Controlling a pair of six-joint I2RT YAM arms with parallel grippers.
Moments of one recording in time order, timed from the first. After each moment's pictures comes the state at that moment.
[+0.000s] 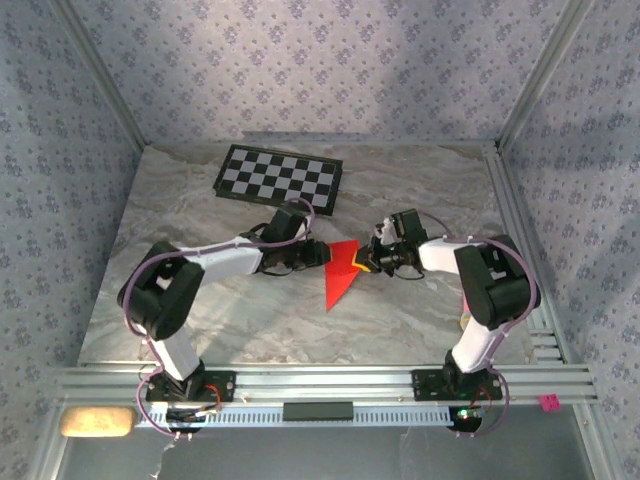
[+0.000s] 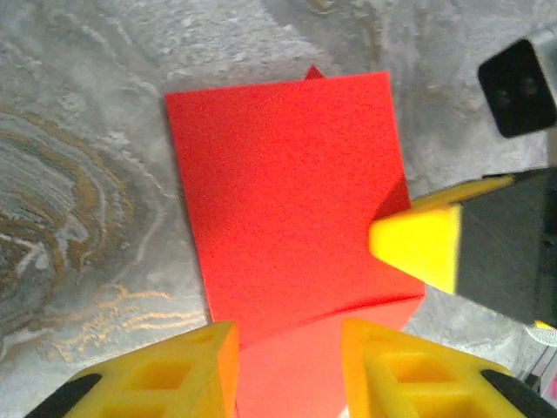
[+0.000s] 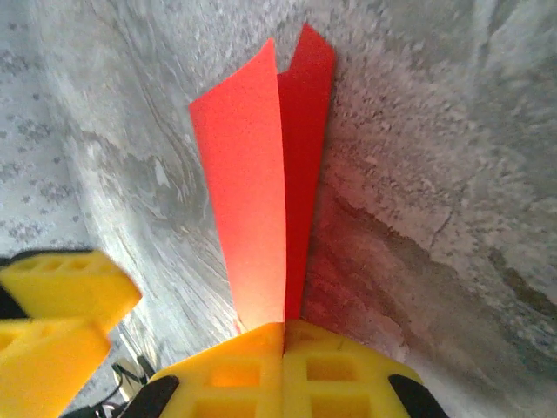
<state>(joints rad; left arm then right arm) -0.69 1.70 0.95 -0.10 0.35 -0.77 0.32 1.71 0.76 0.02 -0.71 0.79</state>
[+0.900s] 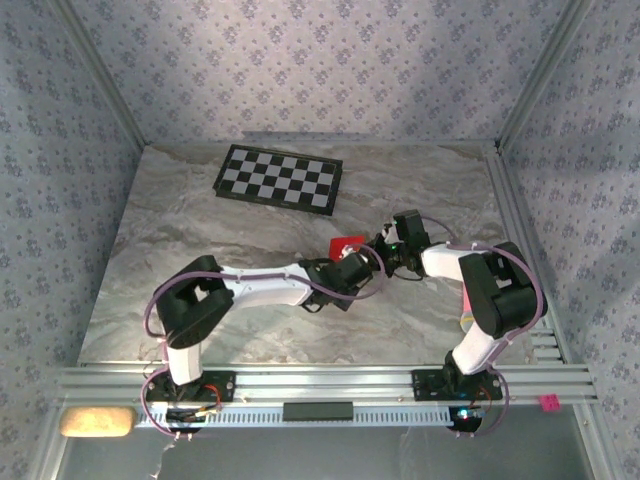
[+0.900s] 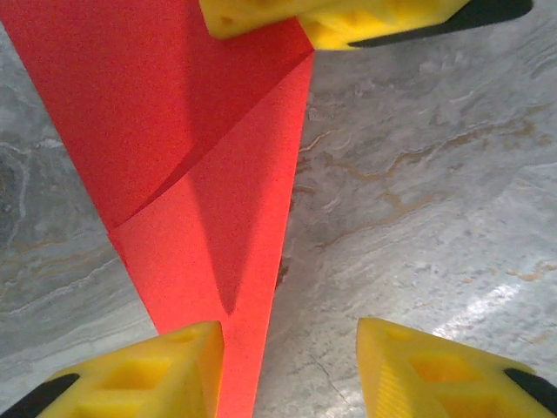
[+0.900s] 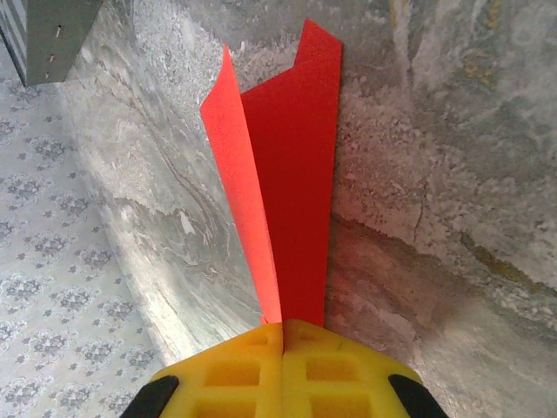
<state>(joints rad) -1.13 1.84 1.18 -0.45 -0.29 -0.42 0.33 1.67 0.71 0.11 -0.63 1.03</state>
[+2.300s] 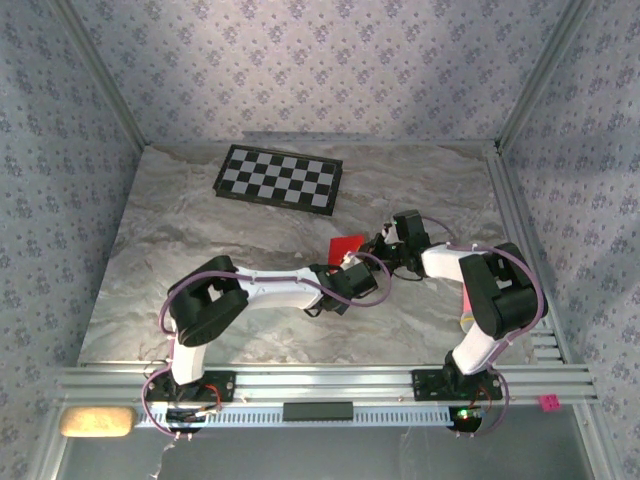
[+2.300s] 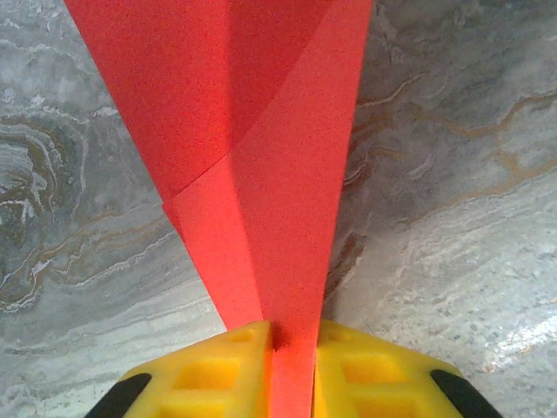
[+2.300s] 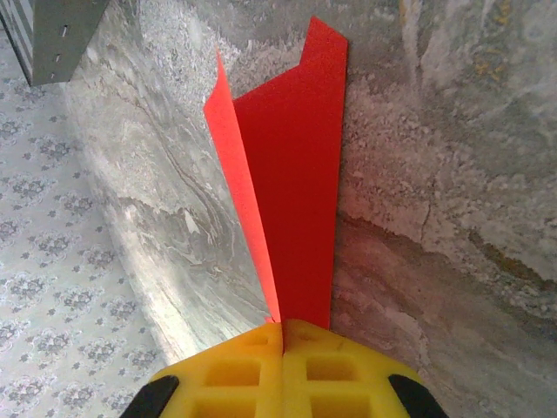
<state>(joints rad) -1.16 1.91 1.20 -0.53 -0.45 -0.41 0.33 1.66 0.70 0.12 -0.63 1.04</state>
